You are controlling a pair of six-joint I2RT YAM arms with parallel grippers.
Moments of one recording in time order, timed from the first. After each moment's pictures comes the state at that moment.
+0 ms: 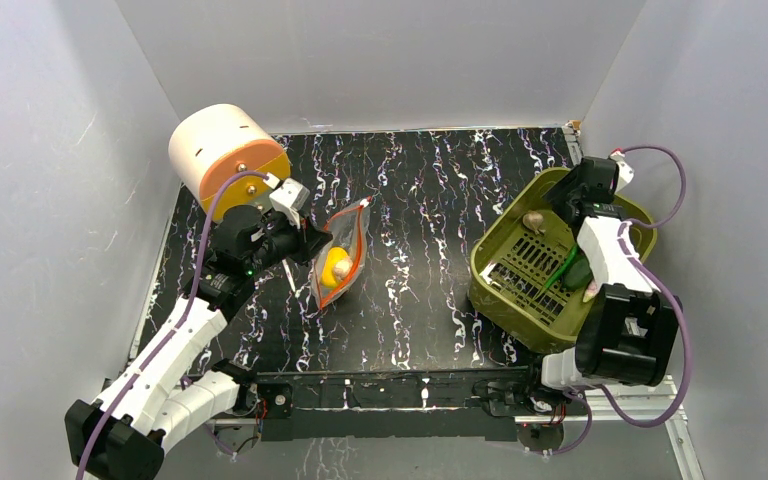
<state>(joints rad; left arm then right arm) -0.43 0.90 0.77 -0.20 0.36 -0.13 -0.22 1.39 1.03 -0.31 0.13 0.56</state>
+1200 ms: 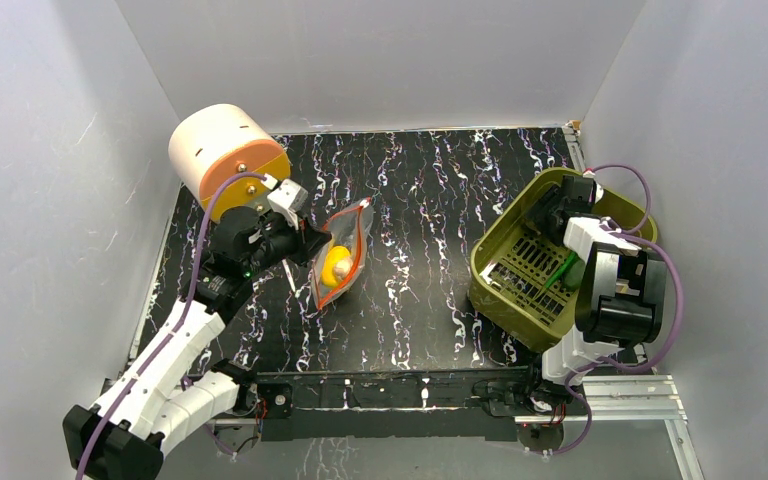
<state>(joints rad) -0.43 0.88 0.77 -0.21 0.36 -0.12 -0.22 1.63 0.92 -0.09 0.00 0.55</state>
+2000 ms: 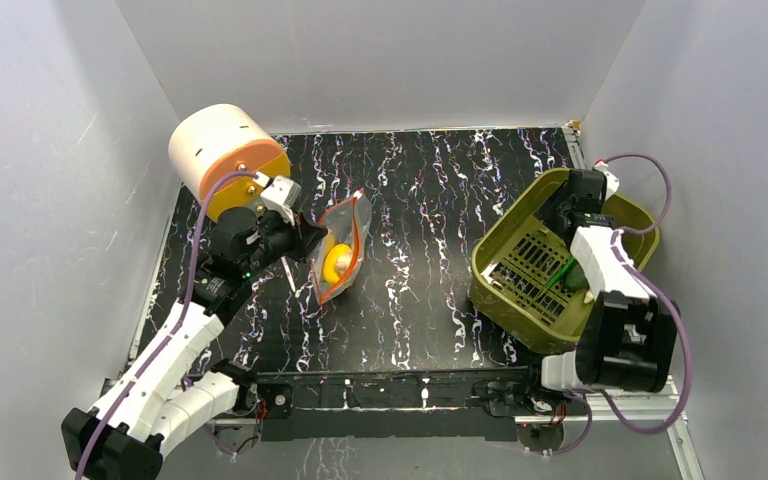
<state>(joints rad) -0.43 0.86 0.77 -0.19 0.31 -0.17 -0.19 1.41 0.93 -0.28 0.11 0.51</state>
